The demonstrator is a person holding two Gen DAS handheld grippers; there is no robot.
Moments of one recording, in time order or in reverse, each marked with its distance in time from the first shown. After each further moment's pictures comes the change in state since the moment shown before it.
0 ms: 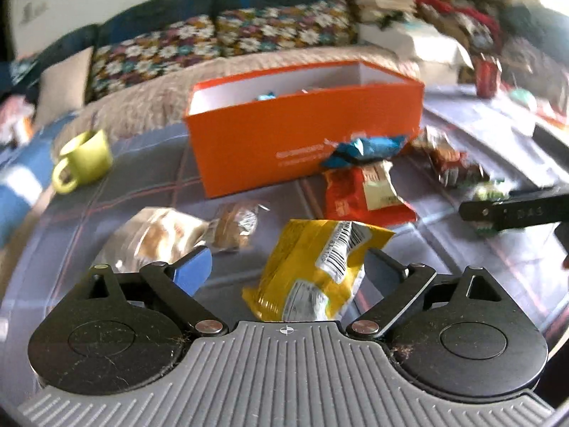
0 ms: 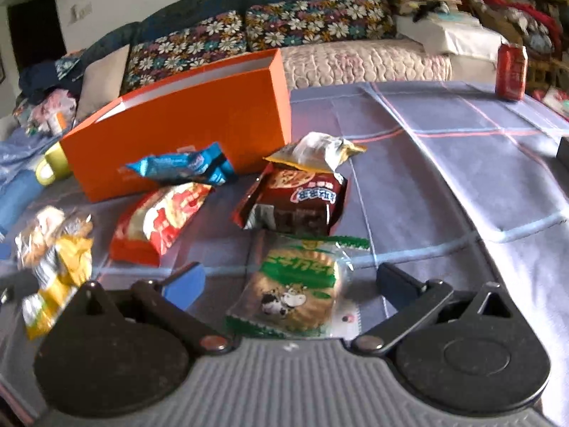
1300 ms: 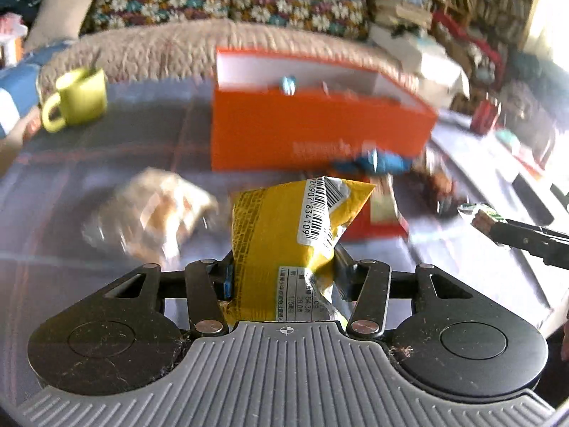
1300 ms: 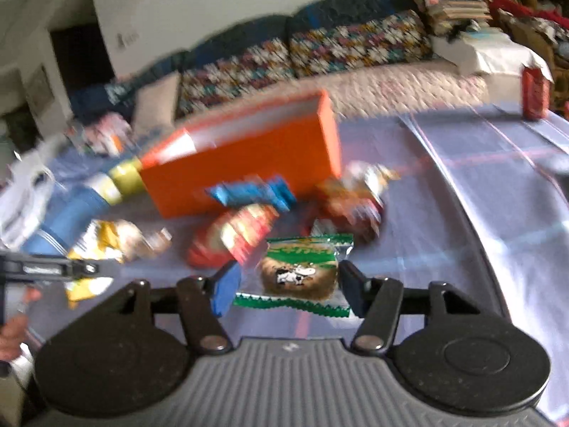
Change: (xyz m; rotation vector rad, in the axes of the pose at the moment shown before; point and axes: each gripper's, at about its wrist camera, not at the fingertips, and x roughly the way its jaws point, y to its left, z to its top) left arm -0.010 0.065 0.017 -0.253 0.059 -0.155; right arm -0.064 0.005 0.022 0.007 -0.114 0.240
